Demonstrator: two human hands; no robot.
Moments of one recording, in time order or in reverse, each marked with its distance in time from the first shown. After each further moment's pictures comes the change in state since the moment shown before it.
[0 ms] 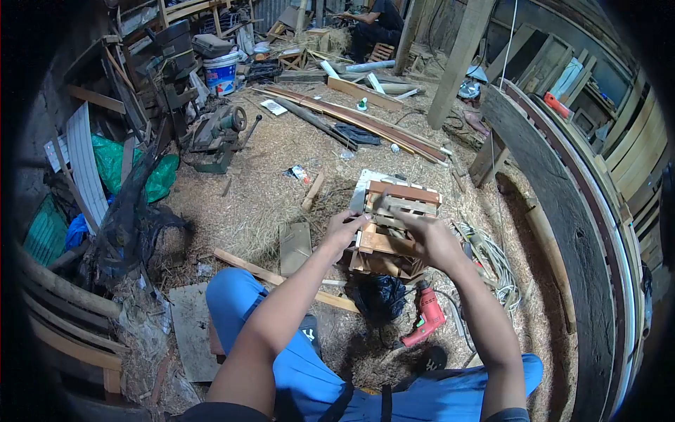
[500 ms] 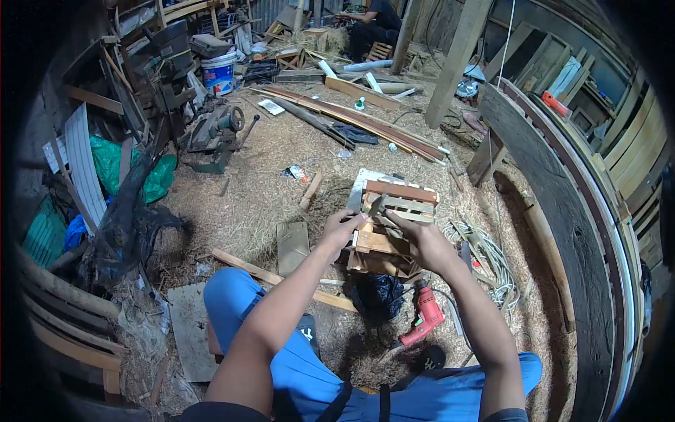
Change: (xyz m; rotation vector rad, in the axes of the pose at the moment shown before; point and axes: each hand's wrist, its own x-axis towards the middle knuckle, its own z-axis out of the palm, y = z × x) left_hand -0.003 0.002 0.004 -0.031 -0.019 -0.007; right_hand -0.006 0.021 0.029 0.032 0.054 -0.098
